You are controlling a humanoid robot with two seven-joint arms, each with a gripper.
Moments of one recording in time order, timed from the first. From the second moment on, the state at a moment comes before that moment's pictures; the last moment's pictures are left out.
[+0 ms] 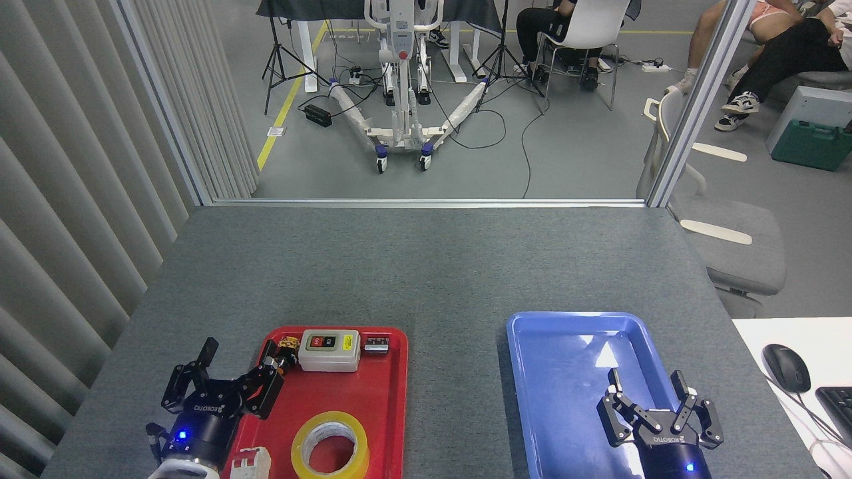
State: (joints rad) left arm -0.03 0.21 -0.06 -1.49 -1.17 -0.11 0.22; right arm 0.06 -0.09 -0.10 -1.44 1.39 -0.09 -0.23
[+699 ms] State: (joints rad) left arm -0.06 0.22 -0.11 -1.53 -1.17 -0.12 0.16; right arm 0.06 -0.09 -0.11 -1.45 1.38 -0.10 -0.22
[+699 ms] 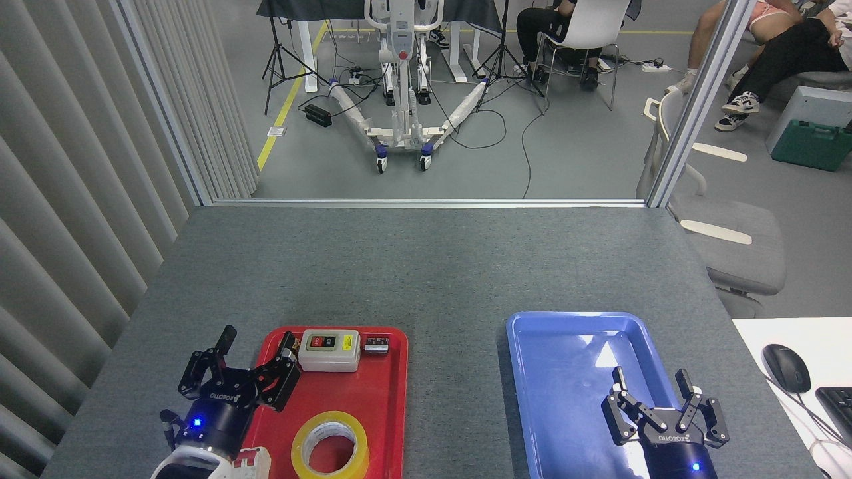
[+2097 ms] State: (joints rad) left arm -0.31 0.23 -0.21 -1.44 -1.18 -0.53 -1.25; right arm 0.07 -0.08 -0.11 -1.45 1.38 -0.10 -0.22
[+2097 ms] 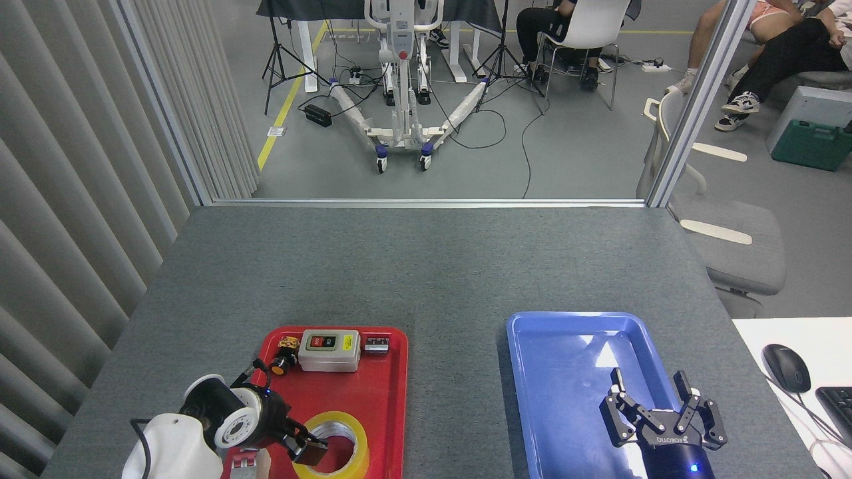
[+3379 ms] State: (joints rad) left arm -0.50 -0.04 -0.13 -1.09 -0.36 -0.78 -1.22; right arm 0.18 -0.14 -0.10 -1.56 1.31 -0.75 -0.28
